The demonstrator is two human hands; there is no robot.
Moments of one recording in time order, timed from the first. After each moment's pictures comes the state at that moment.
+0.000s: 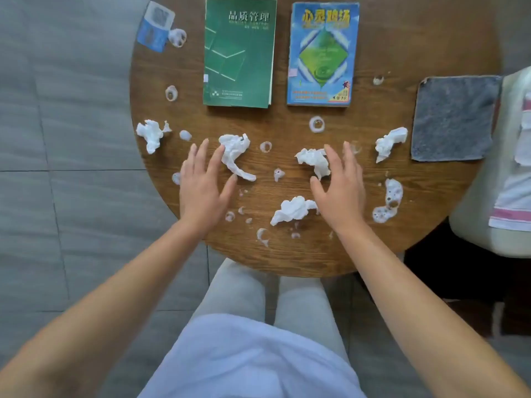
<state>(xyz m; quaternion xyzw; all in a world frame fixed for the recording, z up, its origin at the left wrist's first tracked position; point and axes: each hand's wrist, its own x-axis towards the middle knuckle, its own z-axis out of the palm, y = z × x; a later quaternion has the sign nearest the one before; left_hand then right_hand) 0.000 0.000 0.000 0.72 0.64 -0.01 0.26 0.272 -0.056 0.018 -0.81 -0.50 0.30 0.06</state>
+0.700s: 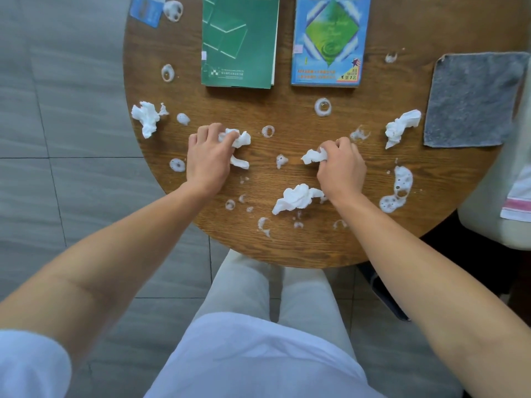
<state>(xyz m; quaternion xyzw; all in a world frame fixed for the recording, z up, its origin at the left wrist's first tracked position) 0.011 0.034 -0.050 0.80 0.57 -0.08 0.16 0.275 -0.036 -0.031 -0.81 -0.53 0.25 -0.03</state>
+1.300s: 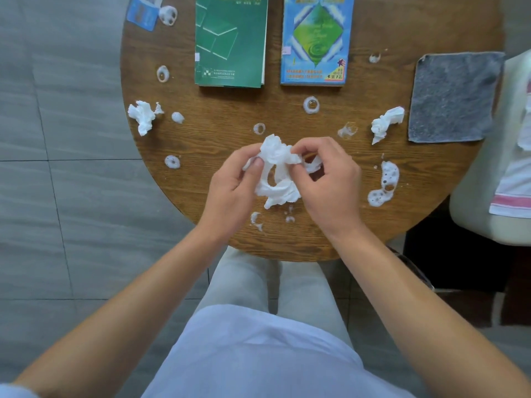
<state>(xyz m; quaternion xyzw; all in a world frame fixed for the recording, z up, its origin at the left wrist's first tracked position) 0.075 -0.039 0.092 0.51 0.59 0.22 0.59 0.244 -0.065 0.100 -0.72 -0.52 0.30 0.34</state>
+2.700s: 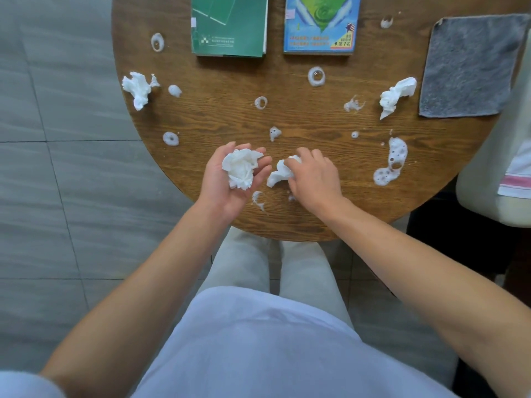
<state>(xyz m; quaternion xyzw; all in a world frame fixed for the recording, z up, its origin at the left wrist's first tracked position) 0.065 -0.048 0.057 -0.08 0.58 0.30 0.75 0.241 -0.101 -0.008 -0.67 -0.69 0.27 -0.11</state>
